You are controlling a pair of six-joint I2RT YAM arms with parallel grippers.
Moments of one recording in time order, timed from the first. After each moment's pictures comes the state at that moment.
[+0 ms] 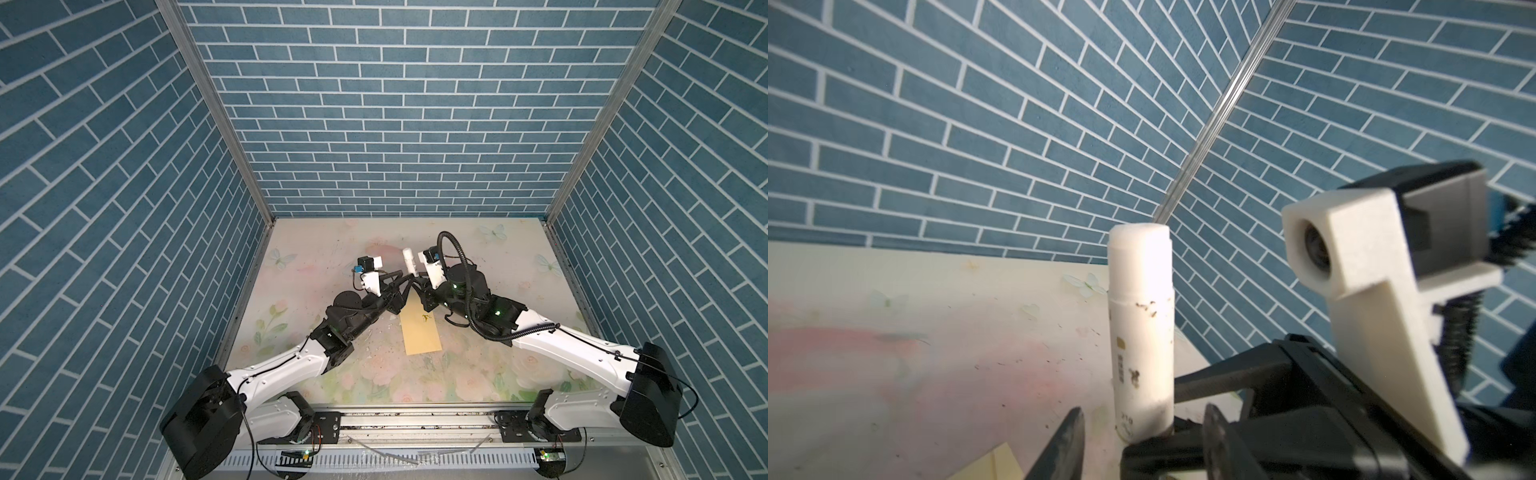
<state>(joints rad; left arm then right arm) -0.74 1.16 0.52 0.70 0.06 -0.55 0.93 1.30 0.96 -0.02 0.05 0.19</state>
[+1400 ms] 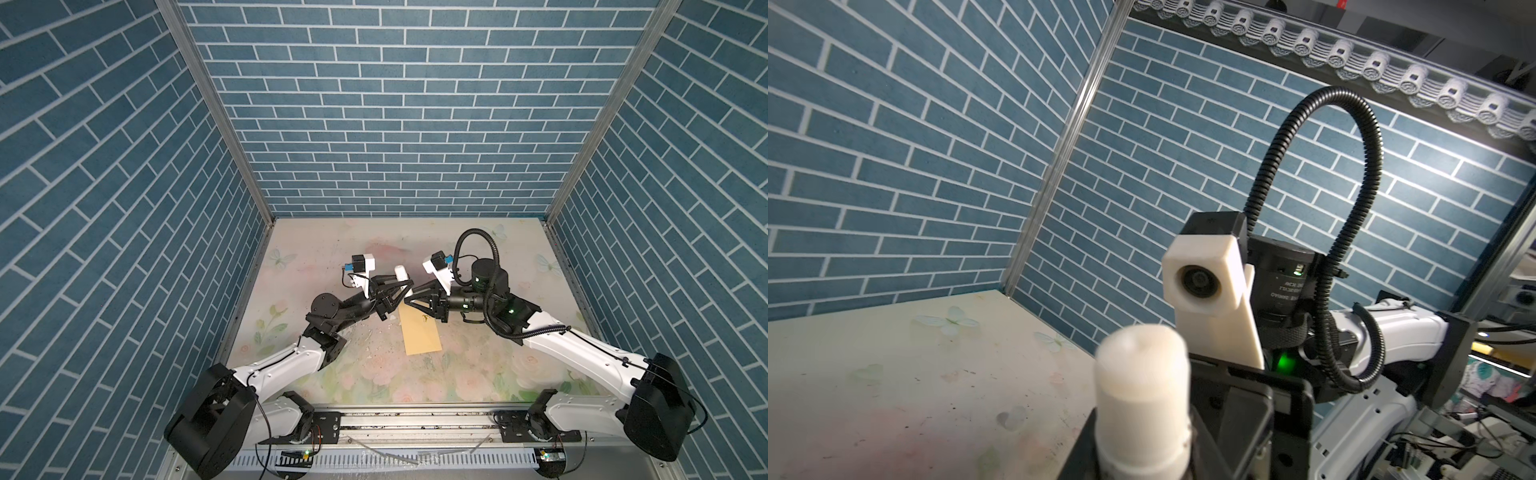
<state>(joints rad) -0.59 1.20 0.46 1.07 0.56 -0.69 0.79 1.25 0.87 0.14 -0.69 0.26</state>
